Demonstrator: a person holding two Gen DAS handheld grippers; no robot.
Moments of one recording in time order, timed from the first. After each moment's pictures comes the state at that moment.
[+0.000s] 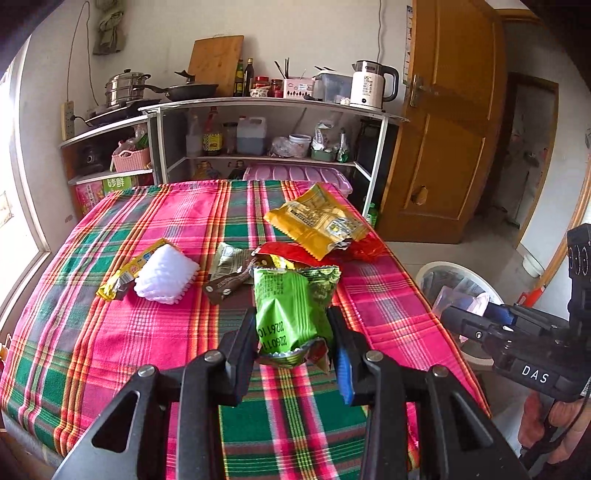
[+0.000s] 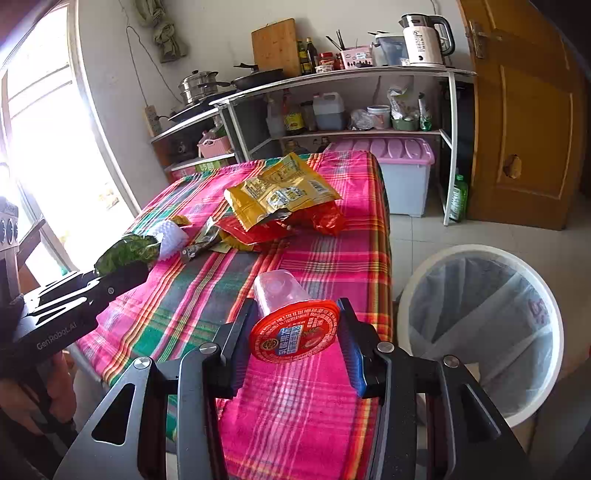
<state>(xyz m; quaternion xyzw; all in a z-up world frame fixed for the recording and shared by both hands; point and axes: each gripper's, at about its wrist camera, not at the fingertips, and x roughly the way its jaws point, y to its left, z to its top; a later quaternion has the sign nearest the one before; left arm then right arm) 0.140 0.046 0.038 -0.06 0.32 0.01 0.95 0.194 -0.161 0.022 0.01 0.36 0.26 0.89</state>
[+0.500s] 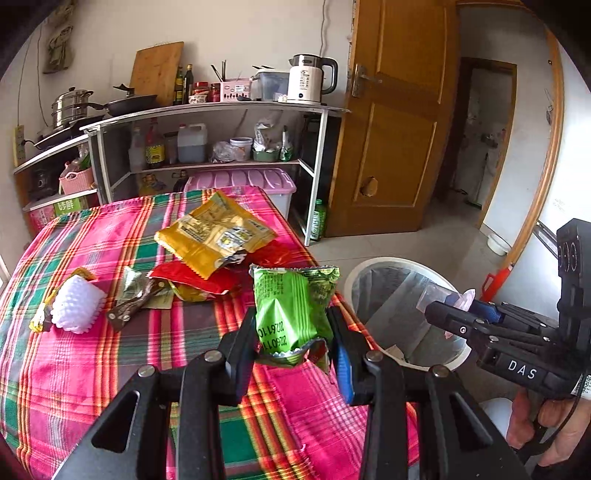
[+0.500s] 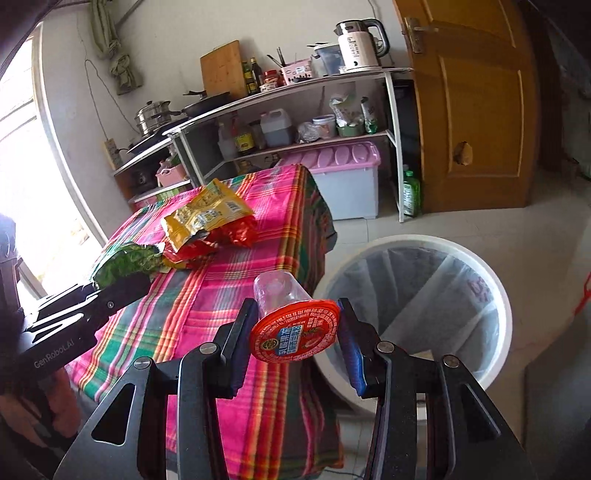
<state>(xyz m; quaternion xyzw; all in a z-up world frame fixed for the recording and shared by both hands) 0.171 -0.035 0.040 -0.03 0.32 -0.08 0.95 0.199 -0.243 0.022 0.05 0.35 0.18 0.92</state>
